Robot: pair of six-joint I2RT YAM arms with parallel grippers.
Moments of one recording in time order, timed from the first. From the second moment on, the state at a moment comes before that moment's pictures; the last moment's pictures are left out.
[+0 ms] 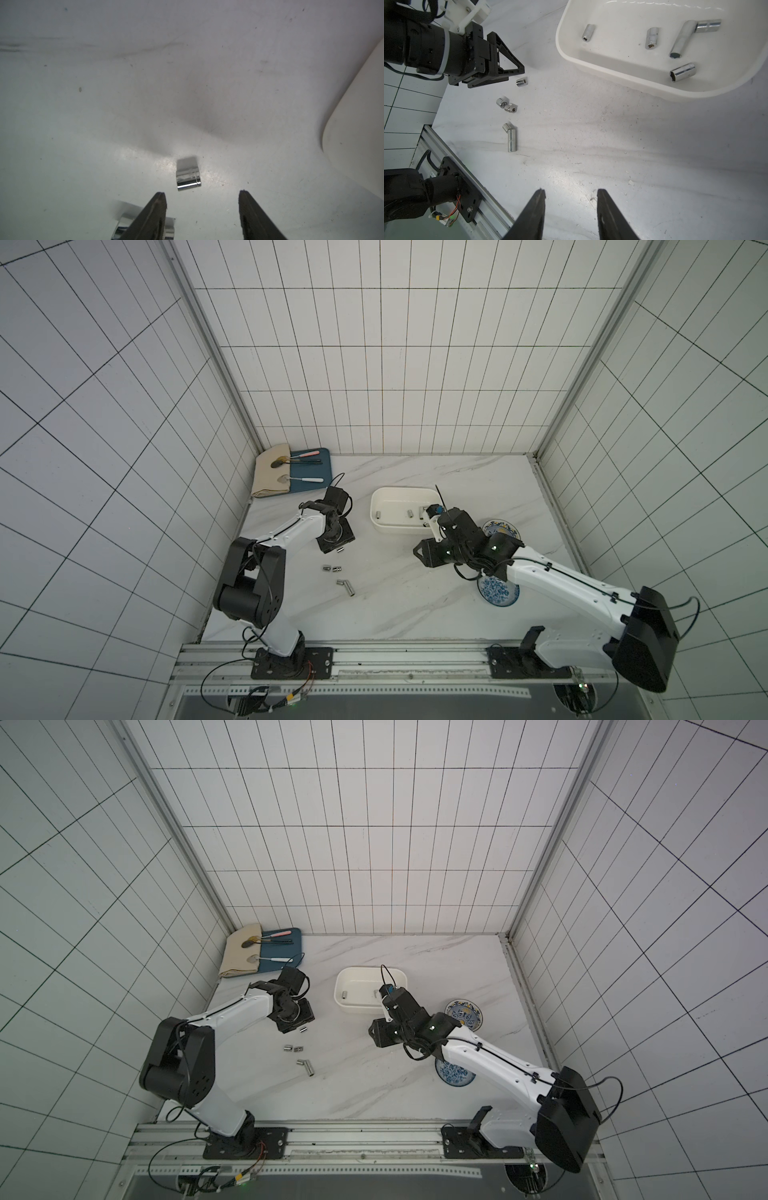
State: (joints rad) left arm -0.28 1.66 1.07 -0.73 0.01 -0.73; right arm 0.92 1.29 0.96 -0.49 -0.10 0.51
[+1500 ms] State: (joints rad) left arm -0.28 1.76 1.07 -0.70 0.00 -0.75; right arm 0.92 1.29 0.95 -0.48 -0.10 0.51
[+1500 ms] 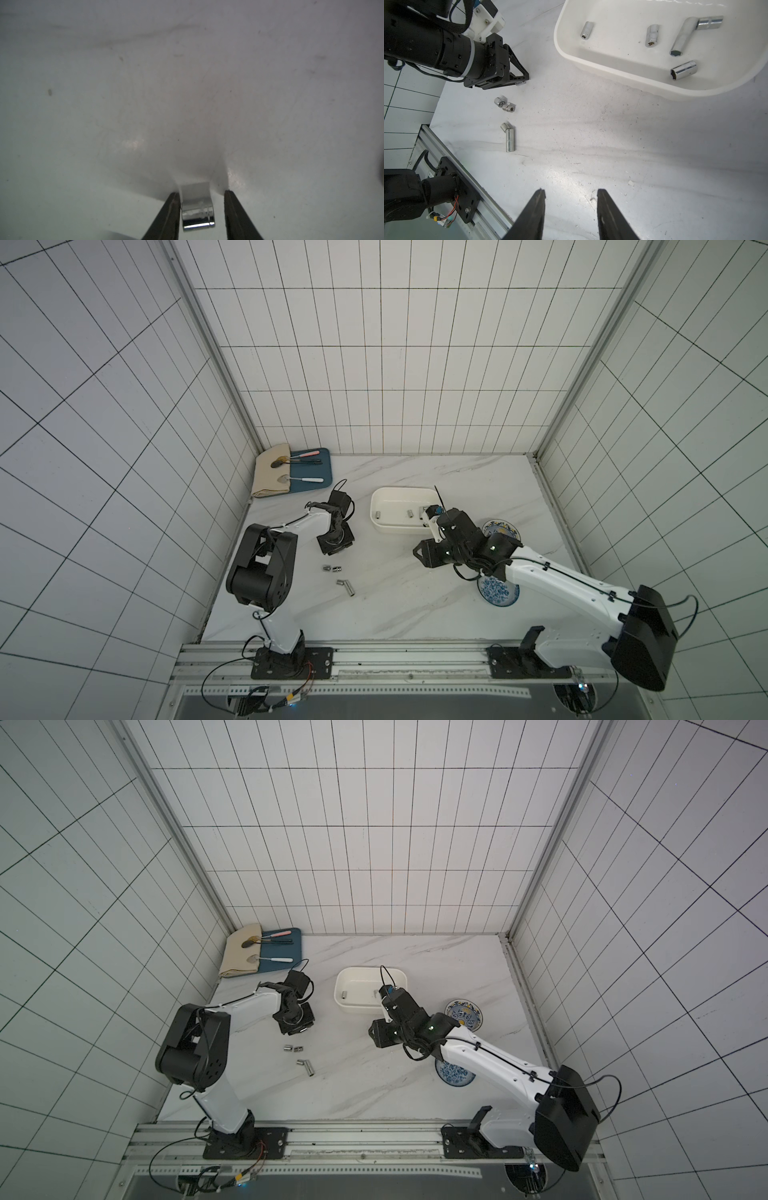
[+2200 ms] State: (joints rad) left arm -0.28 1.76 1.18 -0.77 0.01 -0.72; right arm 0.91 1.28 0.94 -0.48 -0.09 0.51
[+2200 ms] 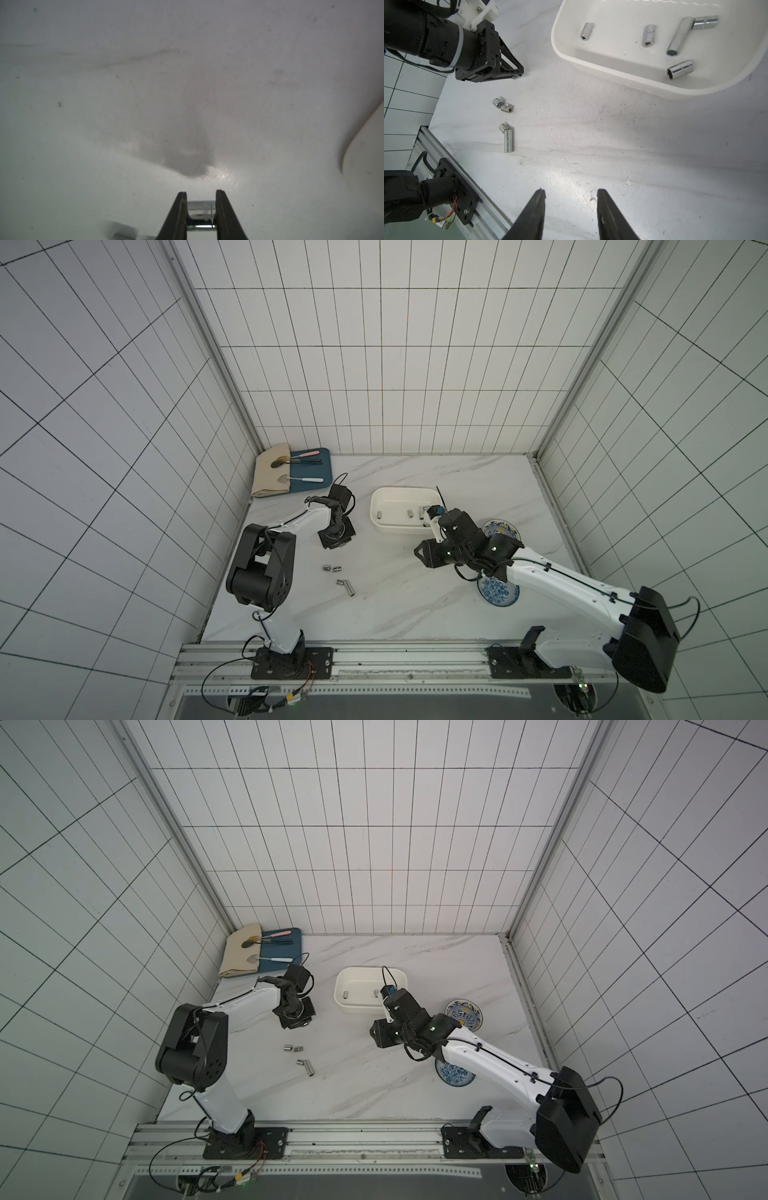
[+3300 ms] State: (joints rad) left arm -0.44 2.07 1.79 -0.89 0.10 -0.72; right arm 0.86 1.25 0.94 -0.50 -0.09 0.51
